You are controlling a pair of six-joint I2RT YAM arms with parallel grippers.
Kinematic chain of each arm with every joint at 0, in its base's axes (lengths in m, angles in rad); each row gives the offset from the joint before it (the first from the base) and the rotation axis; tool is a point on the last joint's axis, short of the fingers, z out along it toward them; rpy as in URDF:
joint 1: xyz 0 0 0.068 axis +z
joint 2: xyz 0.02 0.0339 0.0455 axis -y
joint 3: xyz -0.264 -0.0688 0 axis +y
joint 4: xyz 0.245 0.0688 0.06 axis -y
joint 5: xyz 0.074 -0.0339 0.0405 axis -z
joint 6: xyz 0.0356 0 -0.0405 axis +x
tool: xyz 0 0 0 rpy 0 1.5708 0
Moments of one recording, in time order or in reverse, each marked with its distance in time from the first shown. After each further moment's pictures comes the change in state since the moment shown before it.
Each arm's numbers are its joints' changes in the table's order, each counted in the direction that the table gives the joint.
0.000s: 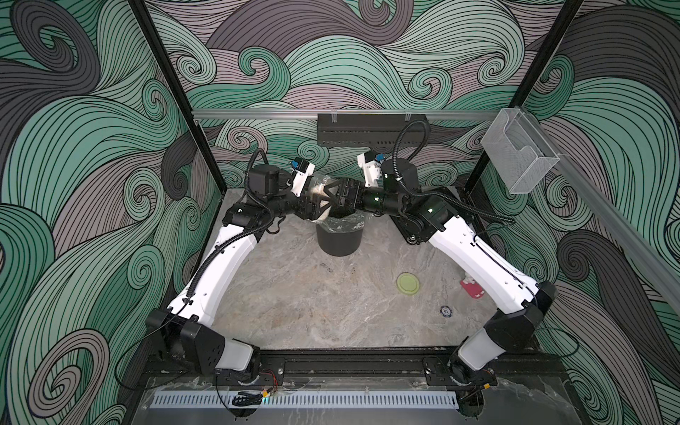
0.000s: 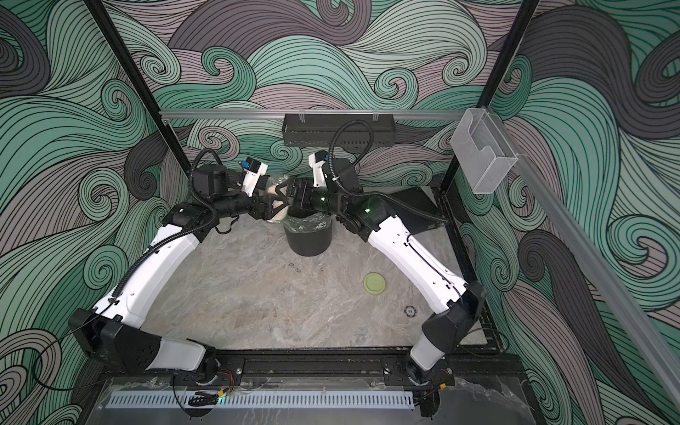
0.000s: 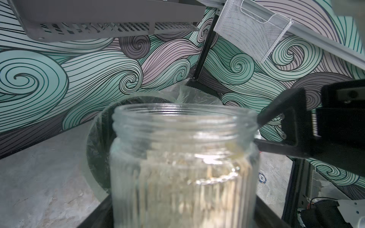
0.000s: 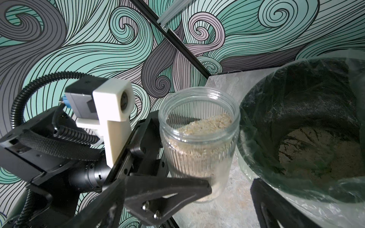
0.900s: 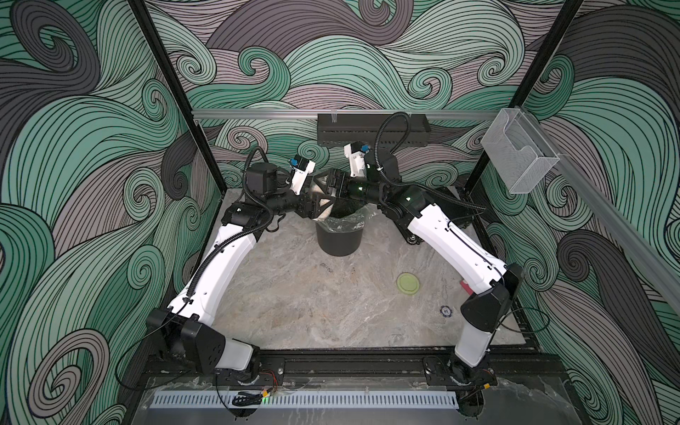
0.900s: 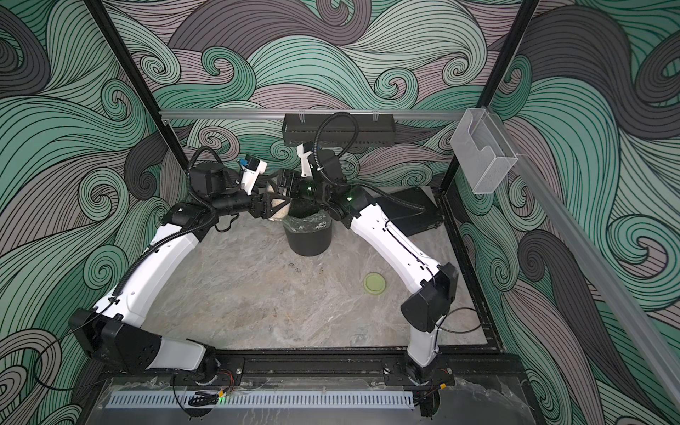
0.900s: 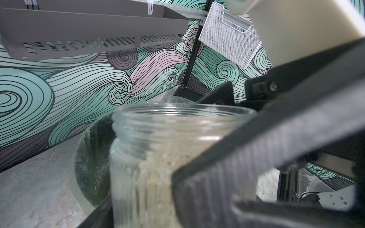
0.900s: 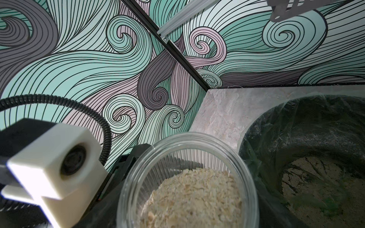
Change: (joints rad) left arm 0.009 -0.002 -0.001 0.040 0.079 0.013; right arm 0.000 -0.175 -0.162 0.034 0.028 -0.050
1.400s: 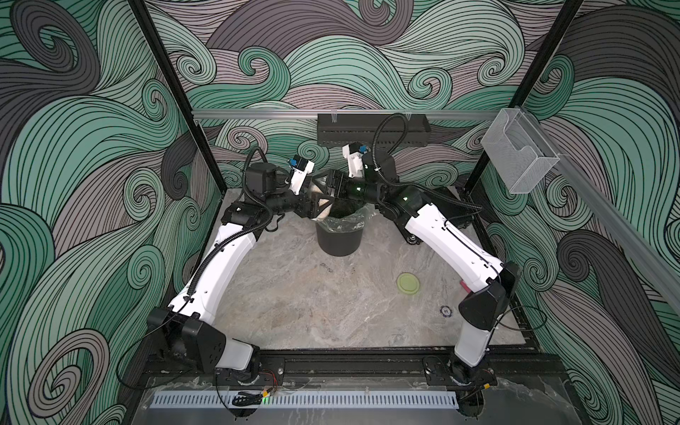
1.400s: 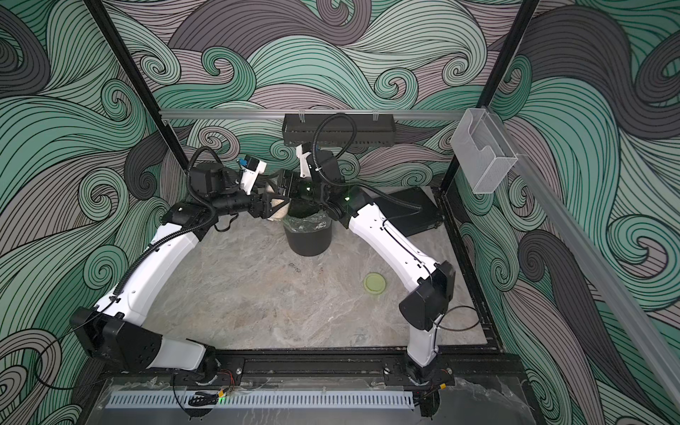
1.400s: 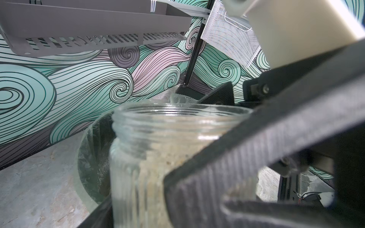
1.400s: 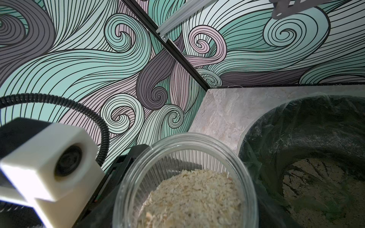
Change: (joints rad) left arm 0.011 -0.006 0.000 0.001 0.004 0.014; right arm 0.000 -0.010 0.011 0.035 0.001 0.012
